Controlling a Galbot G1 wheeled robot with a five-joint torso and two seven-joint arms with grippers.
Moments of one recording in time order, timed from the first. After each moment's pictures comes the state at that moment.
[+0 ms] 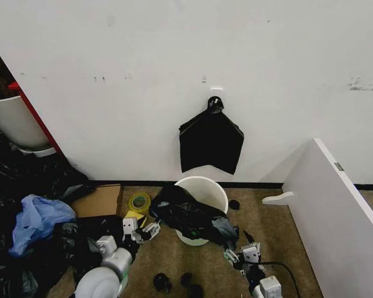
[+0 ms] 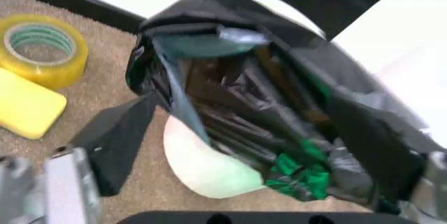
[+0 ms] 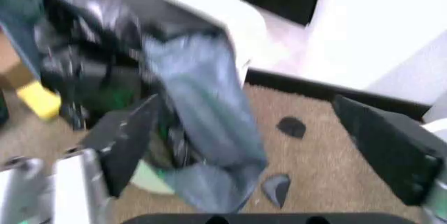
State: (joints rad) left arm 1.50 -0.86 -0.16 -2.02 -1.07 -0.02 -0.17; right arm -1.78 1.18 0.28 2.05 0.09 0.04 0.19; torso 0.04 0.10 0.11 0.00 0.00
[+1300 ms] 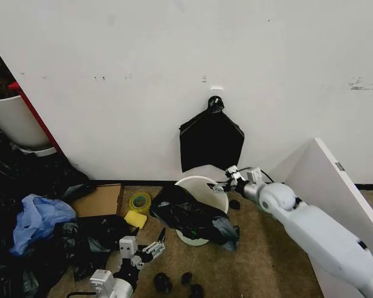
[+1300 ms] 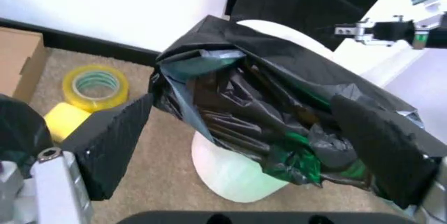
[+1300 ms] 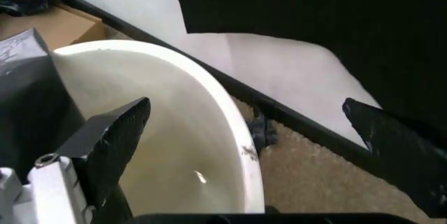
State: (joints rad) left arm 1.75 -1.03 -0.22 -2.21 -0.62 -0.03 -0.28; right arm -0.58 0.92 -0.21 1.45 0.77 -0.45 -0.18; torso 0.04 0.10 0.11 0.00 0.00
